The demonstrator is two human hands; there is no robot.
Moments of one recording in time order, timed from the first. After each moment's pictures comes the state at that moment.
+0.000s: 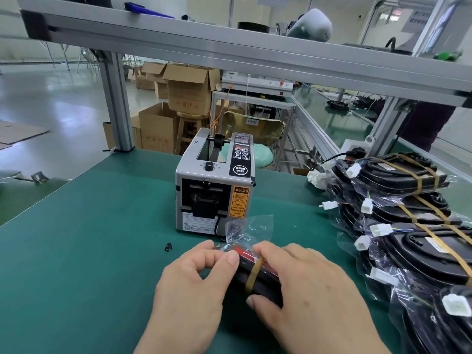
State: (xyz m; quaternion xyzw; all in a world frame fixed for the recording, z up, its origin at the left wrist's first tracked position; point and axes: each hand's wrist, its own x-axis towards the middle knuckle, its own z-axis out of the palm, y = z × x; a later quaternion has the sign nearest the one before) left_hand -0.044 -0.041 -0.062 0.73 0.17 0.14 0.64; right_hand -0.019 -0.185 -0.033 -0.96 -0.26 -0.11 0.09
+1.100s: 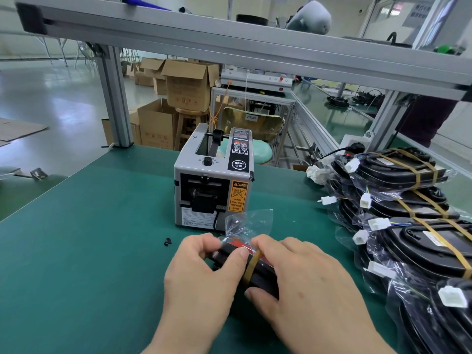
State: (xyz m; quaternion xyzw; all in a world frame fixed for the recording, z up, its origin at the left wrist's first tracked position) left_hand -0.034 -0.055 -0.070 0.72 0.25 0.19 0.62; right_hand -0.019 -0.185 -0.032 -0.95 -0.26 -0.12 0.08
